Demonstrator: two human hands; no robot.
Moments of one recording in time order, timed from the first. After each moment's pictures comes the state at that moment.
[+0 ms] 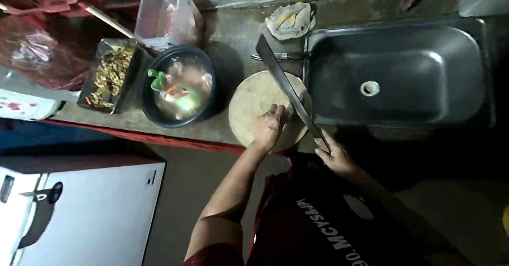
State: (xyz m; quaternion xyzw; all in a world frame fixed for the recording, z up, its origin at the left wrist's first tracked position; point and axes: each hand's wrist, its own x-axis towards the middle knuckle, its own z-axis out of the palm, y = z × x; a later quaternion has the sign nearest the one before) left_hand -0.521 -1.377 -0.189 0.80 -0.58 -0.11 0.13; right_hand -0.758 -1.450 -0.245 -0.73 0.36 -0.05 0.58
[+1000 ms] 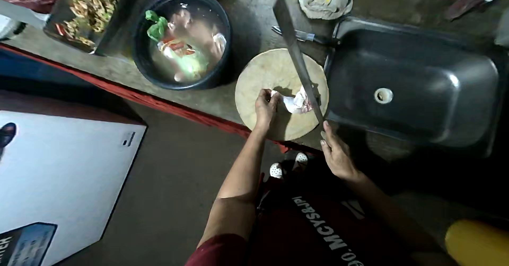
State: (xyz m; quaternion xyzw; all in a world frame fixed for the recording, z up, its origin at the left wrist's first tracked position) left_hand -0.467 -1.372 -0.285 0.79 -0.19 -0.24 0.54; right_hand -0.736 -1.439 -0.272 -0.86 0.29 -0.09 0.41
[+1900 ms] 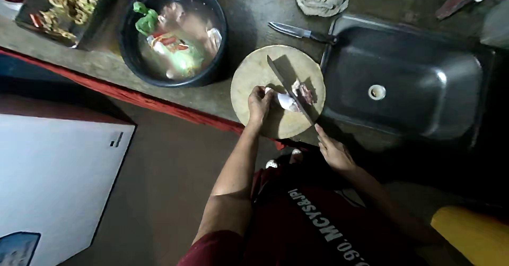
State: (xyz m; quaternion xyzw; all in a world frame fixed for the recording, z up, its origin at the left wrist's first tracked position) left_hand -0.451 -1.364 -0.289 0.78 -0.18 -0.26 0.54; right_hand -0.737 -1.442 -0.272 -0.87 0.33 0.11 0.36
